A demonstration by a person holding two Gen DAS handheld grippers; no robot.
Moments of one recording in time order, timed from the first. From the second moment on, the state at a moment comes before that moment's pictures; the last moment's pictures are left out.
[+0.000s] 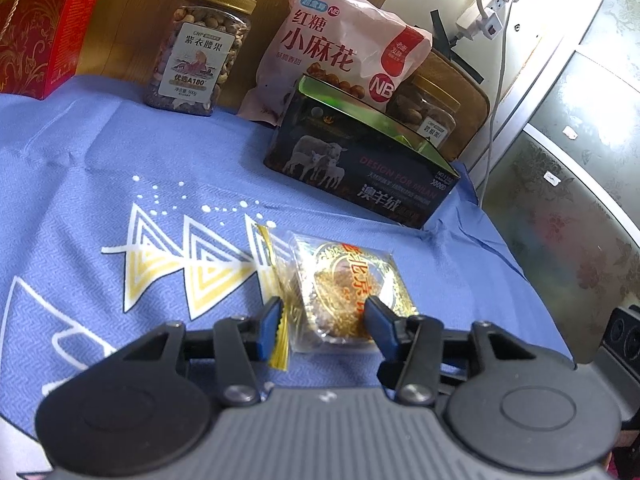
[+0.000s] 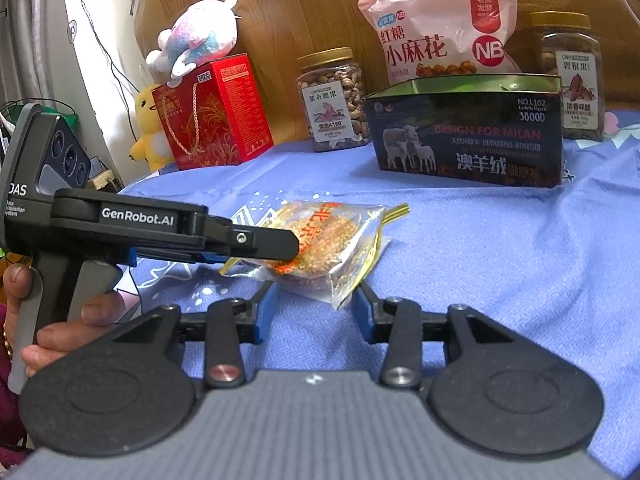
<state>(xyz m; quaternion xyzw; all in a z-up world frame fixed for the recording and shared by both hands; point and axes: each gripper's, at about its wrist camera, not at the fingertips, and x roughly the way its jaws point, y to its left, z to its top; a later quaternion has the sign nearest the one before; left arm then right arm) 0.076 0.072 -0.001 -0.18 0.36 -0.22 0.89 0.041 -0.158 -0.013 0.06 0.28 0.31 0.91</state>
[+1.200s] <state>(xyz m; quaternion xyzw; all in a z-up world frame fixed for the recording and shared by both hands) 0.075 0.072 0.000 -0.18 0.36 -0.22 0.89 0.042 -0.158 -0.013 0.07 0.28 0.31 0.90</state>
